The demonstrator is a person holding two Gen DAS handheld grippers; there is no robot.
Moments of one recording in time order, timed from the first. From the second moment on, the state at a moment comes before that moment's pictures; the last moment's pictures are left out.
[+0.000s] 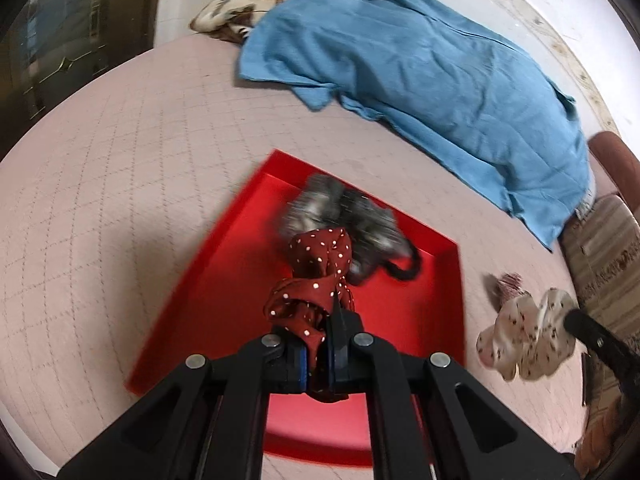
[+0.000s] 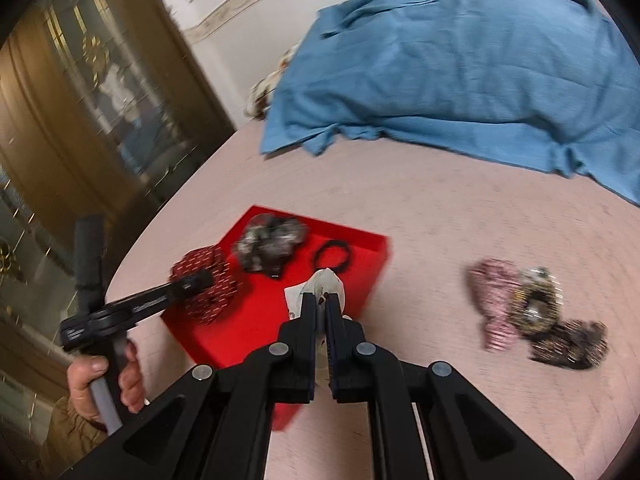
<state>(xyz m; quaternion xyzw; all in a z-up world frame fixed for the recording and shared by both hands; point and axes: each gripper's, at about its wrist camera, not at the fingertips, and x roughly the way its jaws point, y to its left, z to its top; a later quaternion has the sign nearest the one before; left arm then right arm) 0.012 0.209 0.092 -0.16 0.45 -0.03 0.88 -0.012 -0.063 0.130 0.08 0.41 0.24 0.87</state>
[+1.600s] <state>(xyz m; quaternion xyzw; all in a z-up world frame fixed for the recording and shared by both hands) 0.011 0.209 0.085 -0.05 0.38 0.03 0.92 0.015 -0.047 0.082 0.08 0.44 0.20 0.87</state>
